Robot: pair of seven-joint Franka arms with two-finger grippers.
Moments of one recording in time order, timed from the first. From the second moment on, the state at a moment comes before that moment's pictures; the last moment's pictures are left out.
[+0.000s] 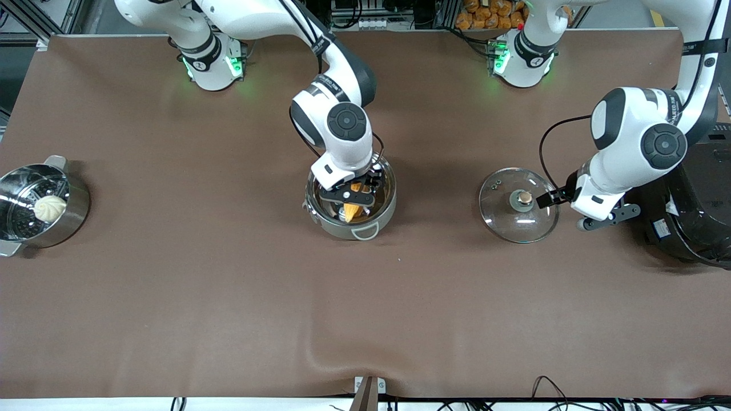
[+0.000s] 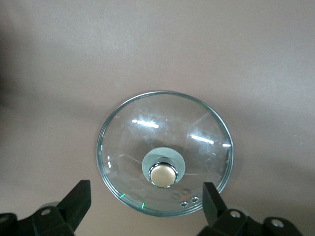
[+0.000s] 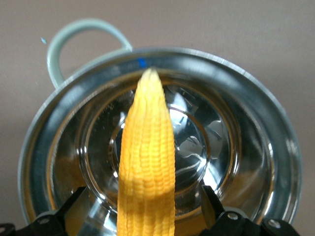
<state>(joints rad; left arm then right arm) -0.03 0.16 -0.09 -2.03 0.02 2.09 -0.41 0.81 0.60 -0.06 -1.48 0.09 2.04 0.90</state>
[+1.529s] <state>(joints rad) 0.01 0.00 -0.10 -1.70 0.02 1.67 -0.25 0.09 0.05 -0.17 -1.52 0.02 1.56 -0.09</state>
